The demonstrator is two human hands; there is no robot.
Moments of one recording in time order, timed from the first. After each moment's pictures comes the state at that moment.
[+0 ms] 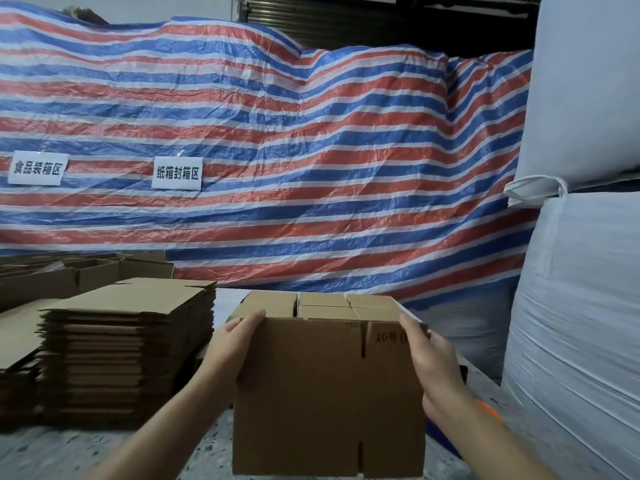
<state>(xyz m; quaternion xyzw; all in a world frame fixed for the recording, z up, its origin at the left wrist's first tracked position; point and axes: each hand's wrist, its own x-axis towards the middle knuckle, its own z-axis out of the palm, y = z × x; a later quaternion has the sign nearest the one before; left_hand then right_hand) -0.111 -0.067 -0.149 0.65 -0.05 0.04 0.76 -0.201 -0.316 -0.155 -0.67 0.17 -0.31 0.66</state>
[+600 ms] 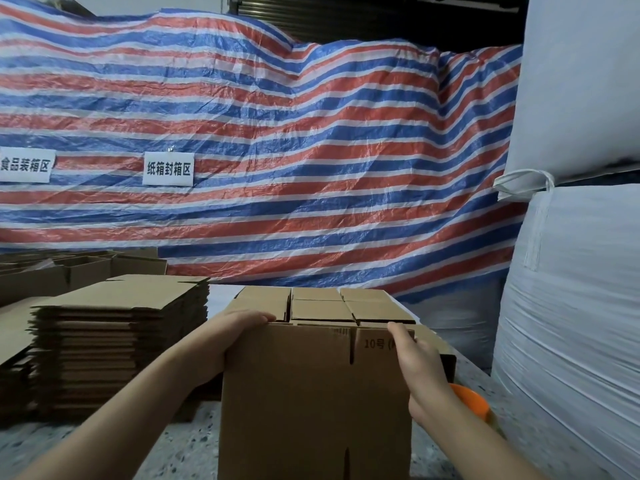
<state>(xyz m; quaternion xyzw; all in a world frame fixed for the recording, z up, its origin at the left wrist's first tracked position) -0.111 -0.050 -0.126 0.75 -0.15 -0.11 0.64 -0.213 -0.305 -0.166 -0.66 0.18 -0.27 0.68</state>
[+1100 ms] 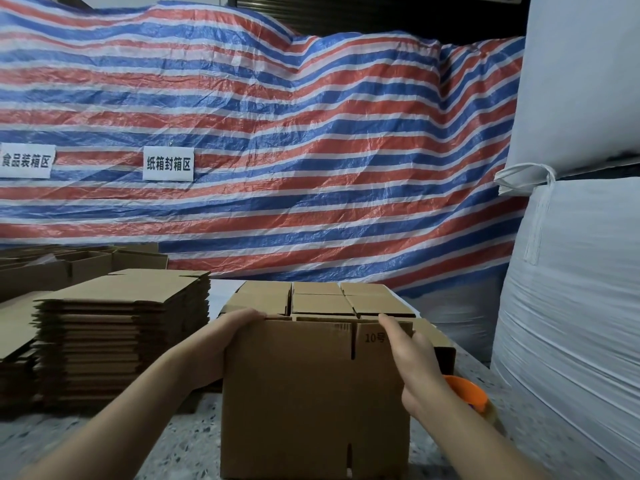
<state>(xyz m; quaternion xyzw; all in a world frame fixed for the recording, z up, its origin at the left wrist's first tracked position) -0.128 -0.043 -0.133 0.70 -0.14 -0.17 0.68 -0.206 -0.300 -0.171 -0.65 0.18 -0.27 0.69</state>
